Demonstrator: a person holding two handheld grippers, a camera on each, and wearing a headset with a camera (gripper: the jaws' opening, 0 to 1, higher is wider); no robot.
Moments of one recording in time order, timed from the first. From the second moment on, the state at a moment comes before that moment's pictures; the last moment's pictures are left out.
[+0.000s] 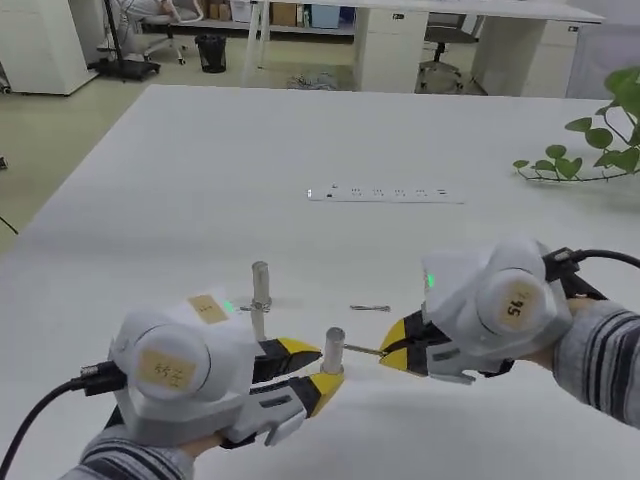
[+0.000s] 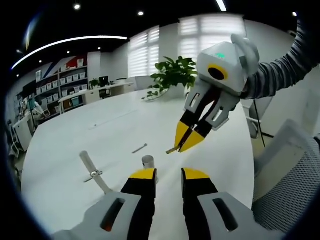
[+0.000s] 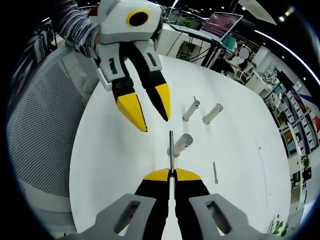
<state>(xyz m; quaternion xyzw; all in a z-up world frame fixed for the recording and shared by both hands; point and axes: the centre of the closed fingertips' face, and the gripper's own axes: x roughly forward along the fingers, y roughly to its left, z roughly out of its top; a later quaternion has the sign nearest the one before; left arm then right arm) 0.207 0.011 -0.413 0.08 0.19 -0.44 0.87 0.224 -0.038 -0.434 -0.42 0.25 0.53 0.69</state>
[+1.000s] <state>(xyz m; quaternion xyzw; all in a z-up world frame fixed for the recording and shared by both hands) 0.251 0.003 -0.454 0.02 0.23 -0.37 0.90 0.251 -0.043 -0.465 -0.45 0.27 0.50 0.69</state>
